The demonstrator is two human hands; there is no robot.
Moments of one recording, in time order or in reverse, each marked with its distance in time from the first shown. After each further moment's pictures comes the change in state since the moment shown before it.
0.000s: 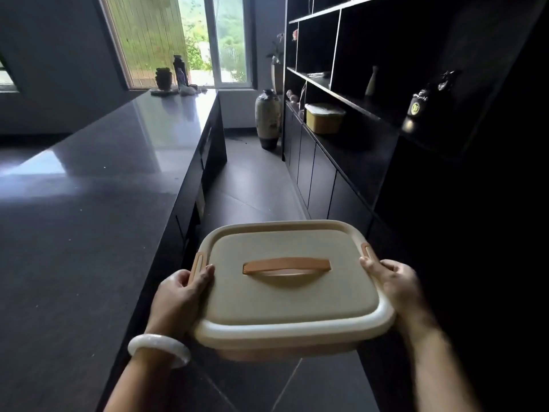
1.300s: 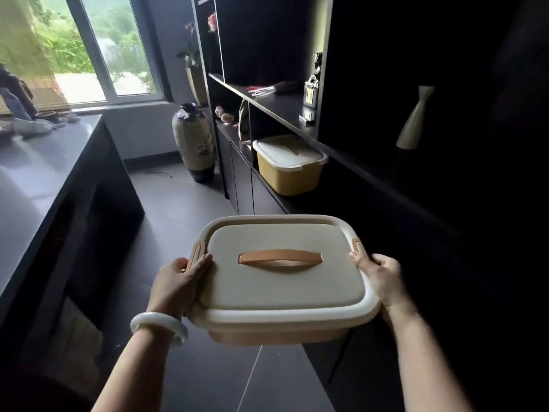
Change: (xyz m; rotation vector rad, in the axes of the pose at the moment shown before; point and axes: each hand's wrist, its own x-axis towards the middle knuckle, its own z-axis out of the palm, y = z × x) left_hand 0.905 0.117 0.428 0.130 -0.220 0.057; right_hand 0.864 -0.083 0.230 -0.039 0.285 -0.006
